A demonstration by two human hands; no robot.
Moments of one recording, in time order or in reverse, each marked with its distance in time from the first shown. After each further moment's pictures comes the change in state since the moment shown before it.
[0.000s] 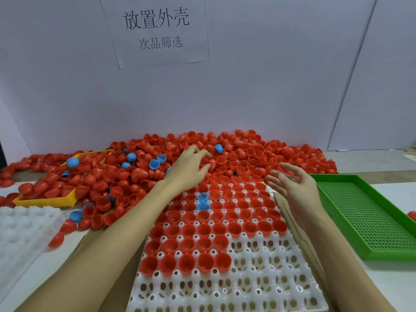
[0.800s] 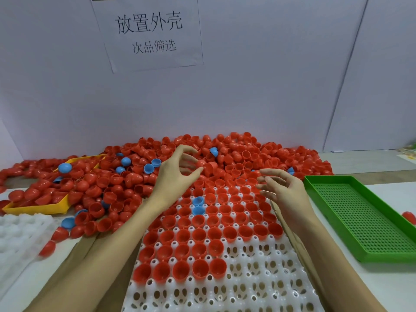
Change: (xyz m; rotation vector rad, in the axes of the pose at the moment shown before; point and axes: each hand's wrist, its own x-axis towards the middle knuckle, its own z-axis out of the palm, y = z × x) left_hand -0.030 0.005 -0.006 -0.530 0.282 -0.022; right_hand -0.006 0.000 0.008 -0.003 -0.146 -0.045
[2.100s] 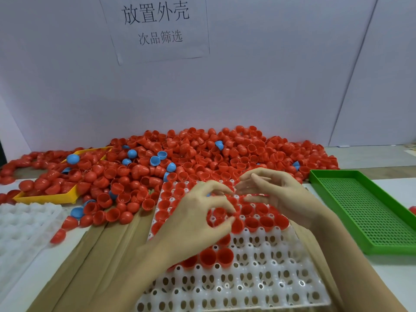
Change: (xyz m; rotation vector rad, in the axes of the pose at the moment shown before) left_hand -0.098 0.075 -0.010 0.175 -0.297 0.228; right_hand -0.020 -0.028 0.008 0.008 -0.654 0.061
